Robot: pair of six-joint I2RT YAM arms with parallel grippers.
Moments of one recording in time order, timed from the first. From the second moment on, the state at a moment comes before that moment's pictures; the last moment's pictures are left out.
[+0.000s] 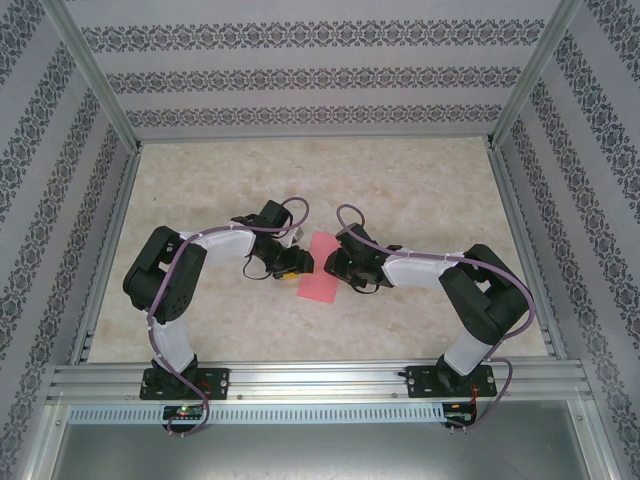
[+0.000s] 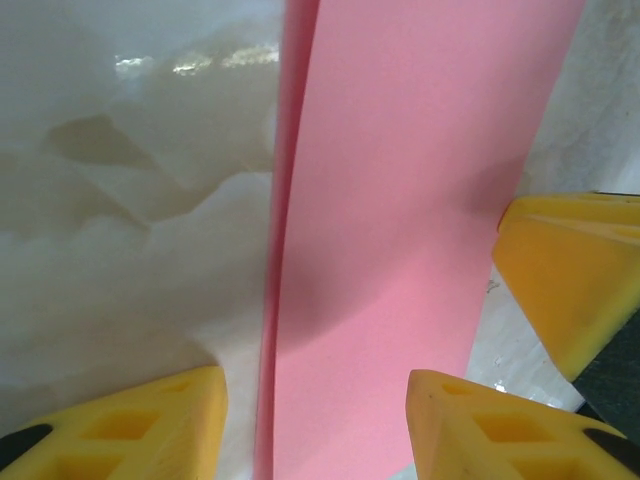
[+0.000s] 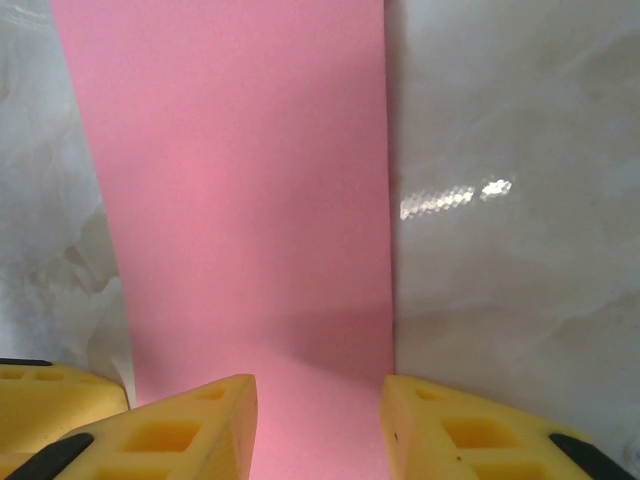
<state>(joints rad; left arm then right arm) -0.53 1.84 1.06 -0.47 0.56 -0.55 0.70 1.67 0.79 -0.12 -0.08 1.02</state>
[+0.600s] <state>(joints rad) -0.54 1.86 1.06 -0.47 0.65 -0.55 0.70 1.67 0.79 -0.12 -0.08 1.02</state>
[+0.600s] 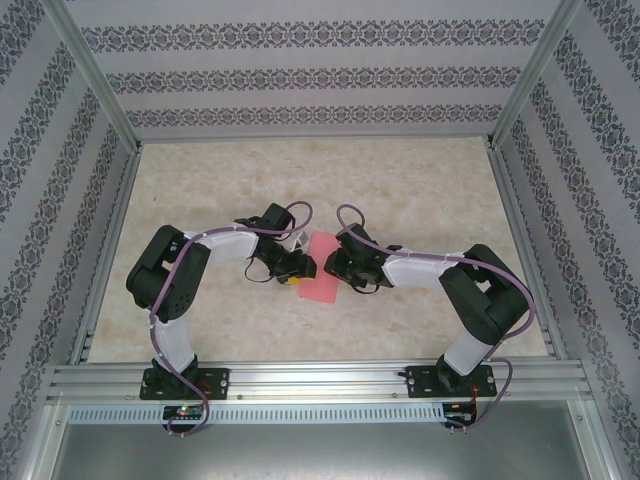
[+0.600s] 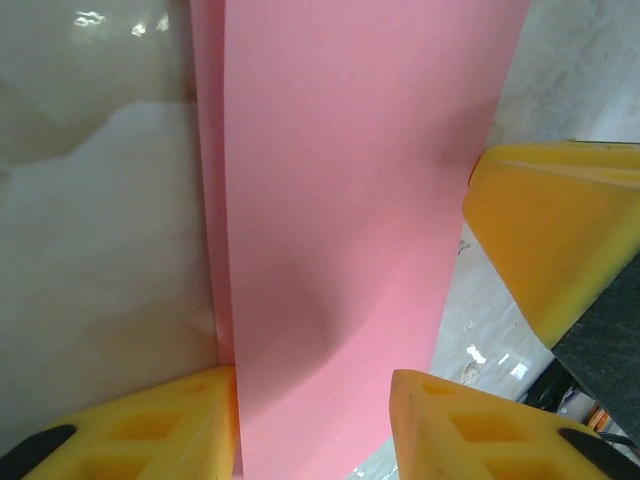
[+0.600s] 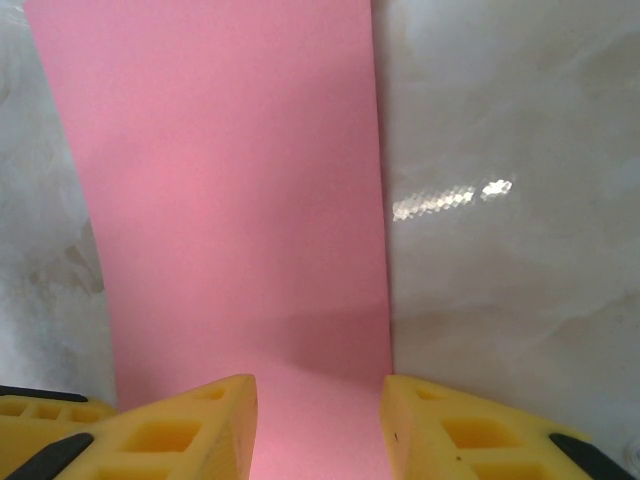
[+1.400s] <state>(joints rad) -0.54 1.86 1.07 -0.47 0.64 -0.55 0.70 1.67 0.79 -0.12 -0.08 1.02</state>
